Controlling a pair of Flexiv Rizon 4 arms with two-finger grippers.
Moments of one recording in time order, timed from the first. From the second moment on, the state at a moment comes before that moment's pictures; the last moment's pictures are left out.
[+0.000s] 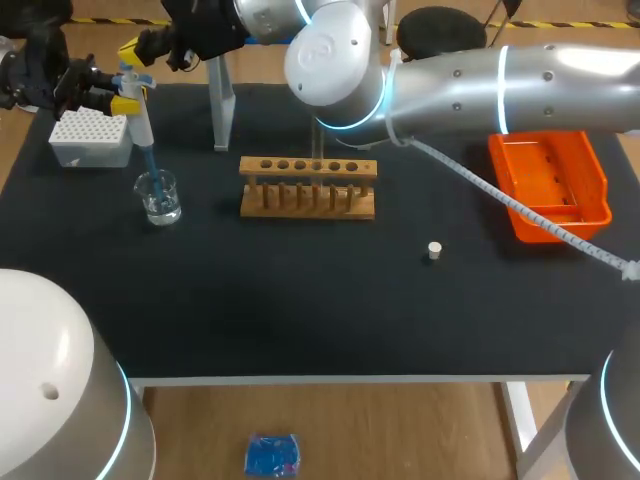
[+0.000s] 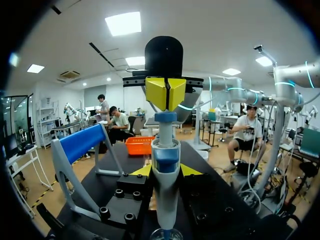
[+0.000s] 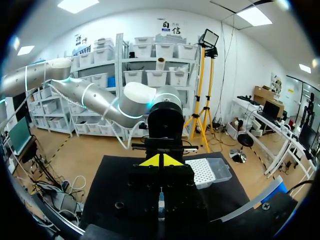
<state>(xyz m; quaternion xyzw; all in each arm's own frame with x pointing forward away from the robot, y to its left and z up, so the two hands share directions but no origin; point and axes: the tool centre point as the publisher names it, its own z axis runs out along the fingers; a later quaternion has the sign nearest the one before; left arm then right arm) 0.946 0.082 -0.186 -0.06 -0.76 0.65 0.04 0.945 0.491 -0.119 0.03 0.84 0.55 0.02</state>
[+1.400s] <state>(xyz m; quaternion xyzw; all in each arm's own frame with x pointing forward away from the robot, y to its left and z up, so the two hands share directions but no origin) 0.946 0.082 -0.190 -0.06 -0.76 0.65 0.04 0.947 0.494 -0.141 0.02 0.85 0.53 0.02</state>
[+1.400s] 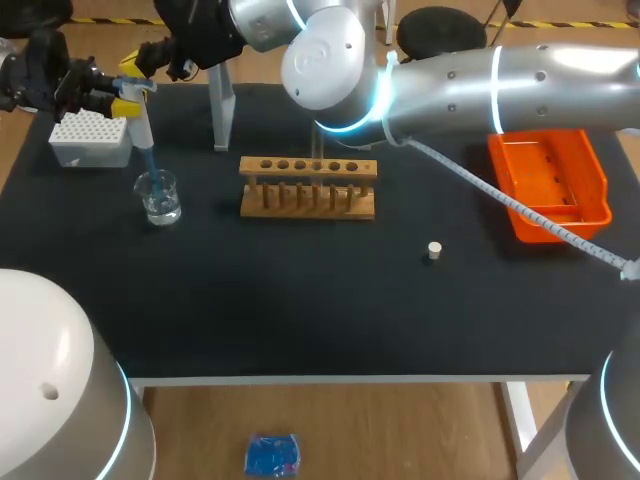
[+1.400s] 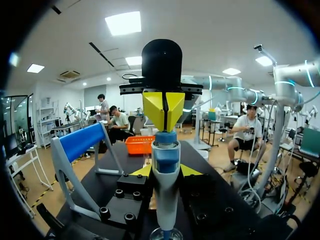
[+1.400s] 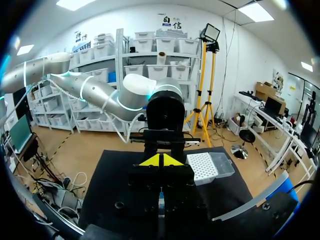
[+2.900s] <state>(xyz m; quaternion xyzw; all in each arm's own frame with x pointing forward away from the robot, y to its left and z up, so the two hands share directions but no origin) 0.947 0.082 -0.186 -0.06 -0.76 0.65 0.04 0.950 0.343 -0.092 -0.04 0.83 0.56 0.08</state>
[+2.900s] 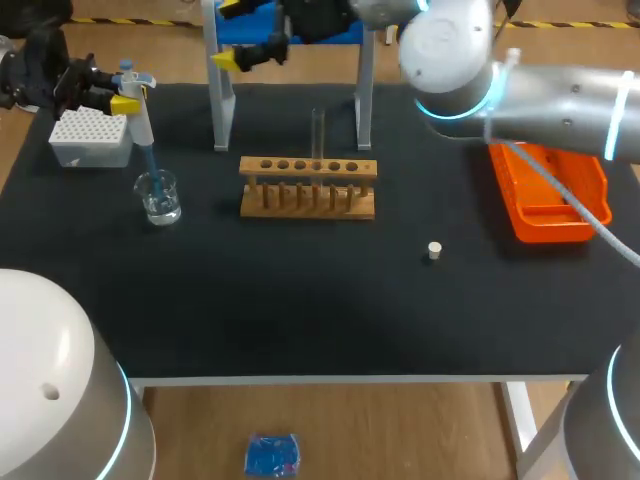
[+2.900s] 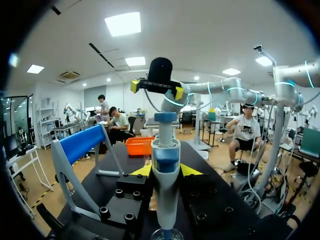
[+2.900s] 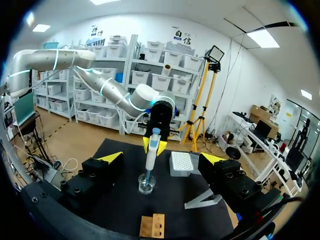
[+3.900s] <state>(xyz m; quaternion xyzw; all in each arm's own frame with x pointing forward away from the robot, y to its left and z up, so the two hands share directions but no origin) 0.947 0.082 -0.186 -0.06 -0.76 0.65 0.04 0.945 0.134 -0.167 0.00 0.82 0.56 0.10</state>
